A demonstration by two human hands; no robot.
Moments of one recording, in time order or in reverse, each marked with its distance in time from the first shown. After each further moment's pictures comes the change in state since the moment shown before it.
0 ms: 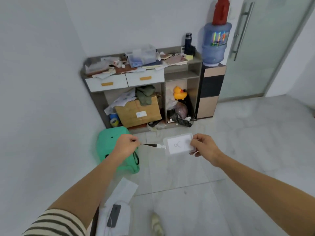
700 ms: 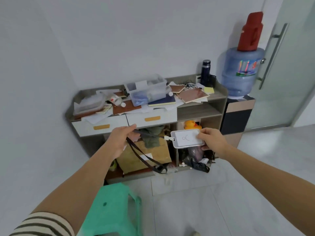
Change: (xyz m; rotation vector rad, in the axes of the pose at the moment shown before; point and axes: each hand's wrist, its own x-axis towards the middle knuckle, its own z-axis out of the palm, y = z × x) left_hand 0.501 0.088 -0.101 -0.737 -0.080 -0.041; right_hand 0.492 -0.183 0.000 0.025 0.121 -0.035
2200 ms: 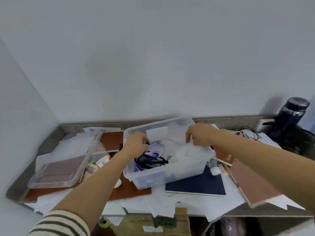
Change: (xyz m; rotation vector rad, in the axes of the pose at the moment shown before) left_hand 0.618 0.109 -0.031 1.019 0.037 0.074; right_hand 0.644 -0.234 0.164 -1.348 -0.501 -0.470
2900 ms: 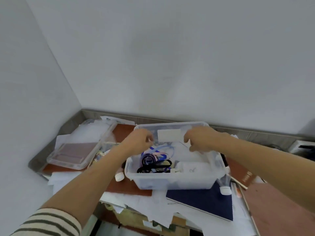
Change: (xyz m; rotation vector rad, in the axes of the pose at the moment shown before) left_hand 0.002 0.003 -0.011 0.221 0.009 0.012; right_hand 0.049 -0.008 -0.010 -0.218 -0.065 -0.270
